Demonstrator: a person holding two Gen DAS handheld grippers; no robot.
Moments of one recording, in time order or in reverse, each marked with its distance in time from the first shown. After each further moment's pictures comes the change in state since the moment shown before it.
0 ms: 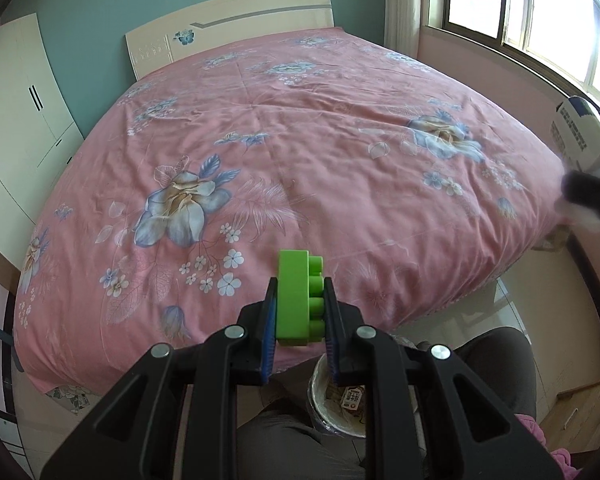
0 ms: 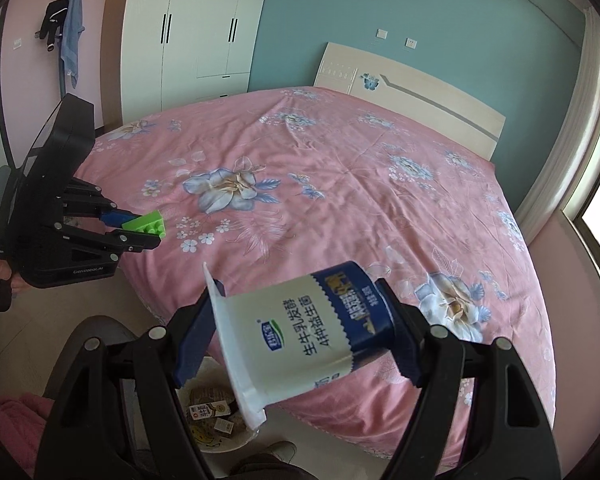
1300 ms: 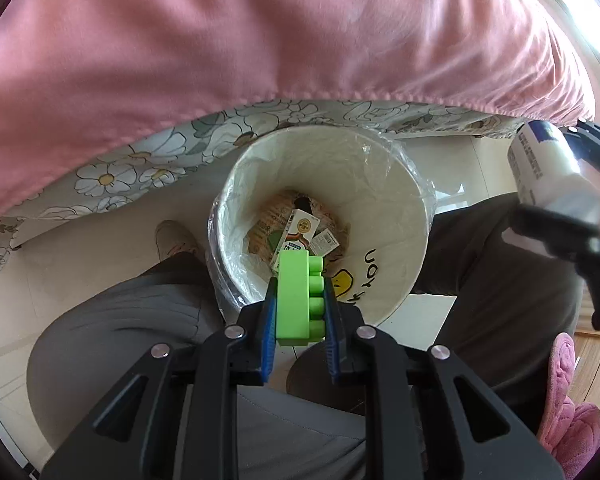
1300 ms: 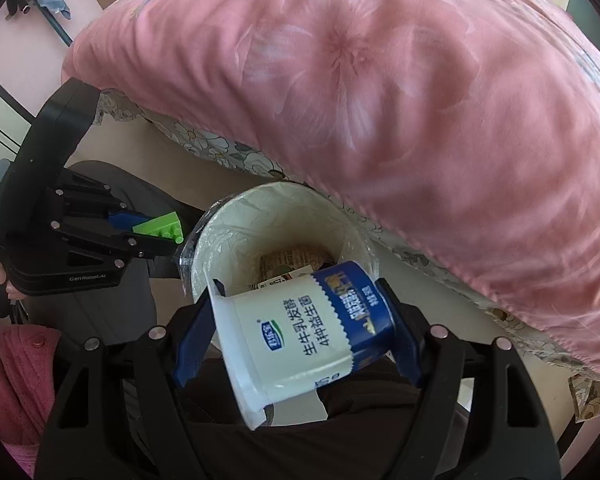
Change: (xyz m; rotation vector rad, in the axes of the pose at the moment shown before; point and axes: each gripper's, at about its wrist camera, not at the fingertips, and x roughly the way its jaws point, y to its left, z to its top) left arm 0.211 -0.043 -0.202 -0.123 0.542 -0.265; right arm 0.217 0.079 -0.215 0.151 0.536 0.301
